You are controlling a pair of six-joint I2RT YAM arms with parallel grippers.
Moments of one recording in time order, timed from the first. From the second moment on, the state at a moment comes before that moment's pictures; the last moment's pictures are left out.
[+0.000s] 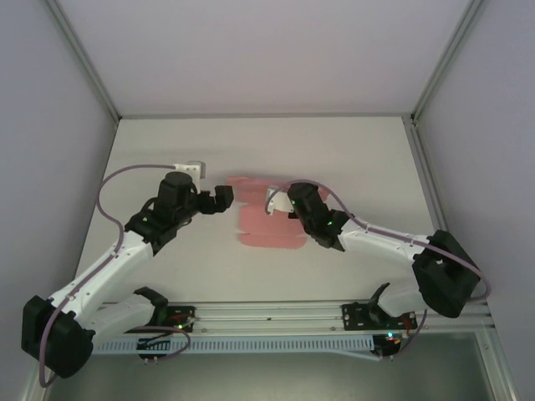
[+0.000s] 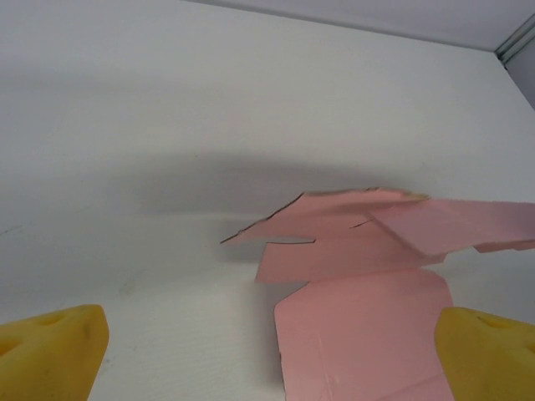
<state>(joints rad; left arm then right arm) -0.54 1.01 0.77 -0.30 -0.05 -0.42 0.86 1.39 0.76 0.11 0.53 -1.04</state>
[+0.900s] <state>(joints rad) -0.49 1.35 0.84 -0.21 0.09 -0.38 0.88 1.47 0.79 0.14 0.52 -1.03</state>
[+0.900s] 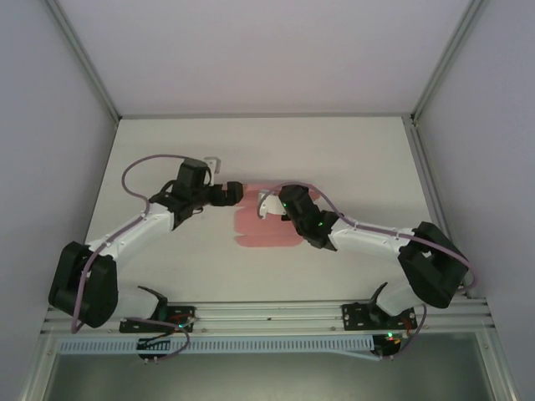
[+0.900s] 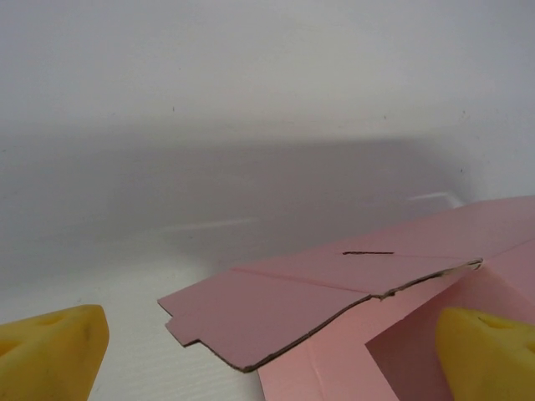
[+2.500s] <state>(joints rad) -0.25 1.02 0.49 0.16 0.44 -0.41 0.65 1.32 1.10 -0.50 -0.14 -0.69</state>
